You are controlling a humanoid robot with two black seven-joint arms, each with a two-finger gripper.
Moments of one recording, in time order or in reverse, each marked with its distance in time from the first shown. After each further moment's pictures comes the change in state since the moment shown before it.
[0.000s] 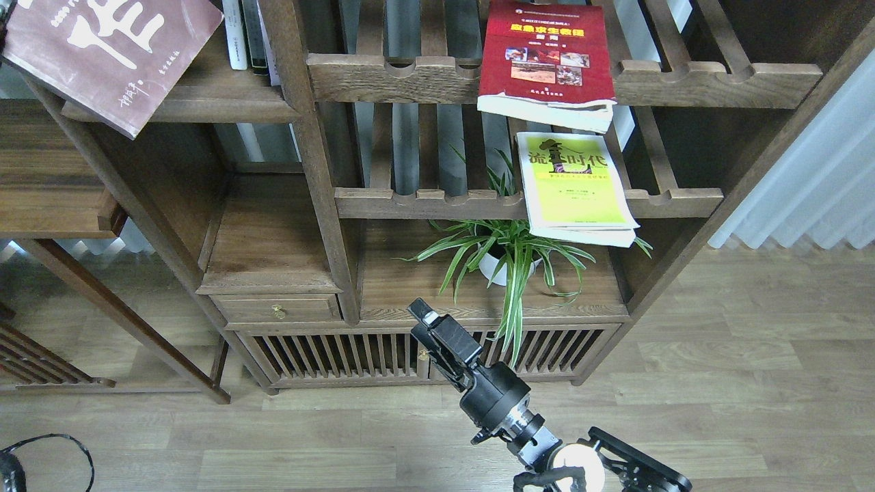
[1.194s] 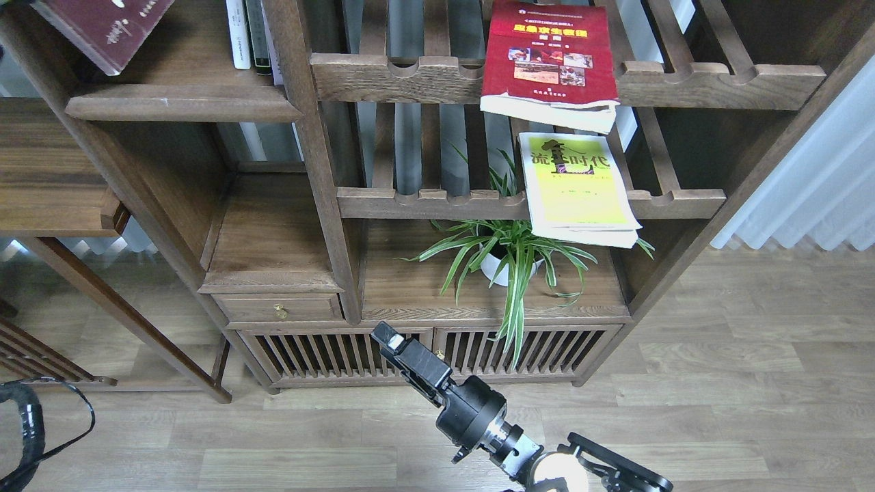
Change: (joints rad) left arm -0.149 -0.018 0.084 0.018 0.673 0.000 -0.341; right arm 0.018 0.012 -0.082 -0.006 -0.071 0.000 0.000
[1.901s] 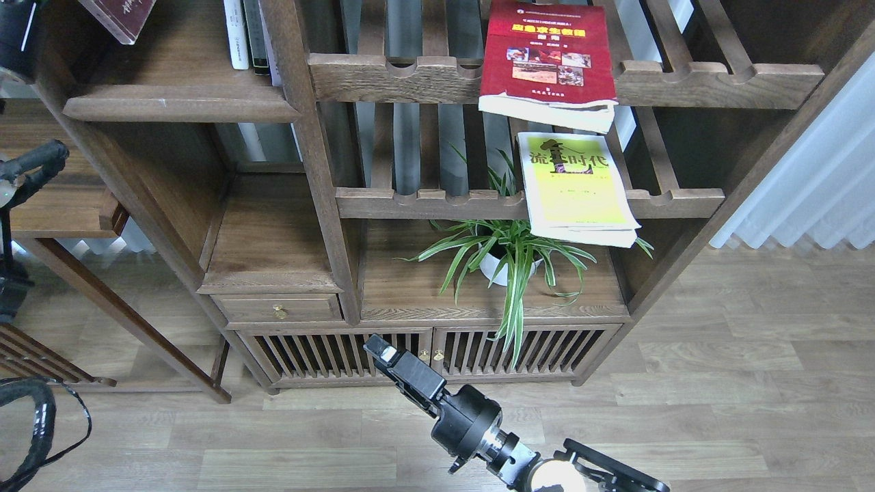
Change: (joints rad) left arm -0.054 0.013 0.161 0.067 0.121 0.230 -0.287; right arm -0.001 0.000 -0.034 0.000 0.003 0.000 0.001
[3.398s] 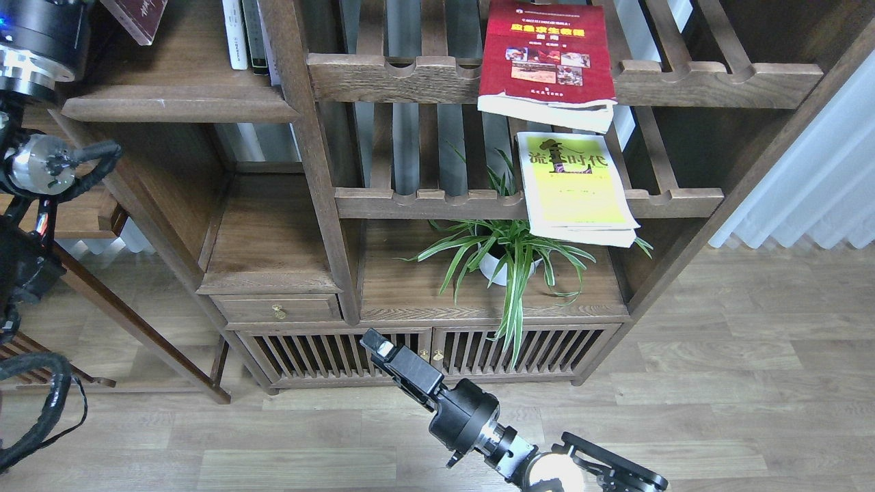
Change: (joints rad) left arm -0.129 -0.010 0.223 0.325 -0.008 0.103 -0.192; right arm 0.018 0.000 0.000 0.002 0.005 0.000 0.000
